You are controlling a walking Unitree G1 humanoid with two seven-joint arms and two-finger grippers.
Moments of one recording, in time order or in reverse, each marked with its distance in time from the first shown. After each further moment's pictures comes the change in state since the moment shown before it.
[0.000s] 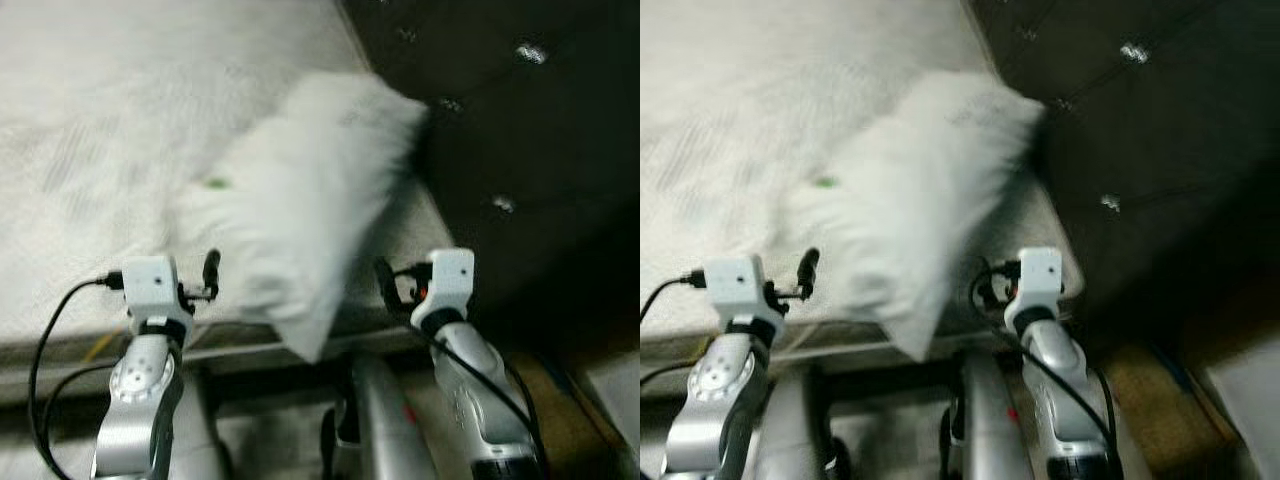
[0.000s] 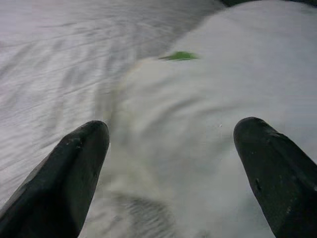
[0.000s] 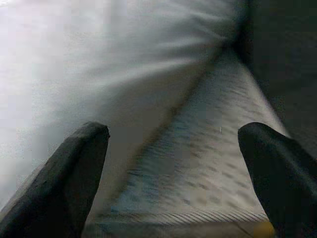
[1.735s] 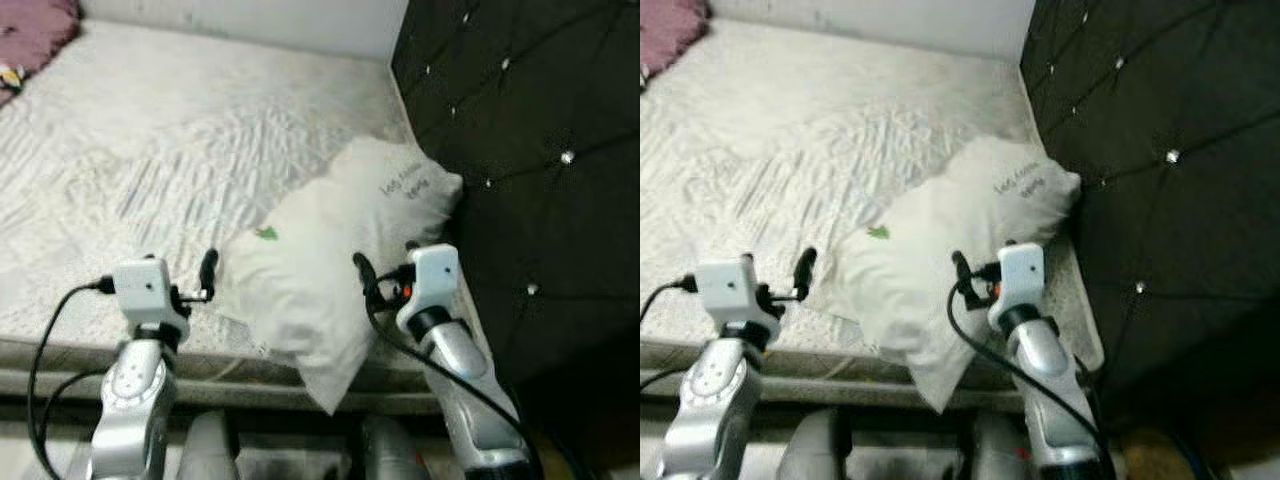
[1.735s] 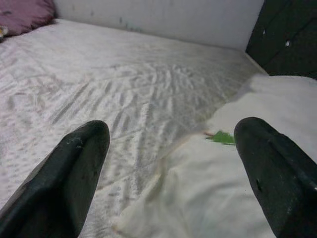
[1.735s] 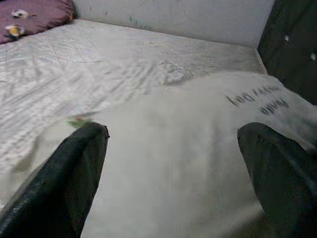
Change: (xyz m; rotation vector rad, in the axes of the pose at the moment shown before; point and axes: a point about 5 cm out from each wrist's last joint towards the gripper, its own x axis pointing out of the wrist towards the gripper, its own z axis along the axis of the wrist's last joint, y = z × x) left arm -0.003 0.003 -0.009 -0.054 -0.026 -0.044; right arm -0.004 0.019 0.008 -0.059 -0.100 0.123
